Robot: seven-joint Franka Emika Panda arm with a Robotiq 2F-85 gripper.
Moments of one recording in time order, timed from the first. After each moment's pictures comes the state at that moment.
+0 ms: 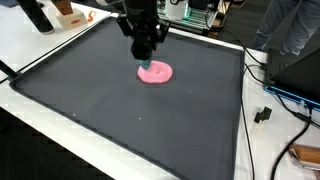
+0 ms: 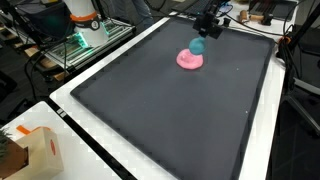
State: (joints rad) arm 0.13 0.45 0.09 -1.64 -0.07 1.86 0.04
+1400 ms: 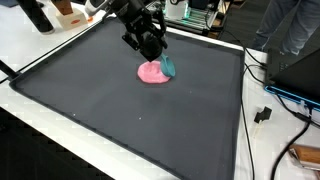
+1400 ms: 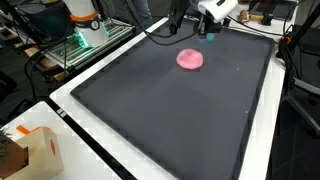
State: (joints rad) arm -0.09 0.36 0.14 -1.91 0.67 2.08 -0.74
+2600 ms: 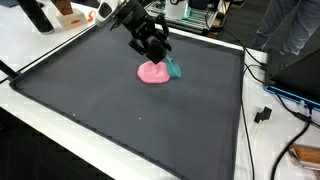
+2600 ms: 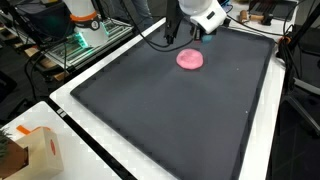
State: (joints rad) arm -0.09 0.38 0.12 -1.97 0.81 2.08 -0.89
